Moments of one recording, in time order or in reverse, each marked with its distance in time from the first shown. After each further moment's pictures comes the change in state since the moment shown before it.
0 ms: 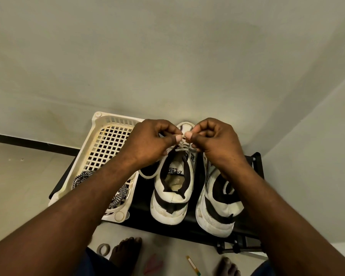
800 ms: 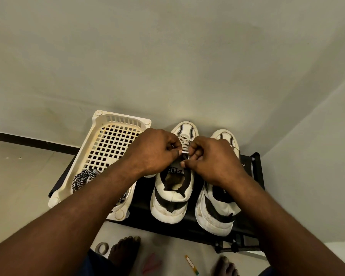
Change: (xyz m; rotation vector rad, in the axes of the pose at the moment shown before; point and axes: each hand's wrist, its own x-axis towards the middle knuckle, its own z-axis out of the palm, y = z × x) left_hand -0.004 -0.010 0.006 0.448 -0.114 0.121; right_hand -0.017 0.006 0.003 -0.638 -0.193 -0.021
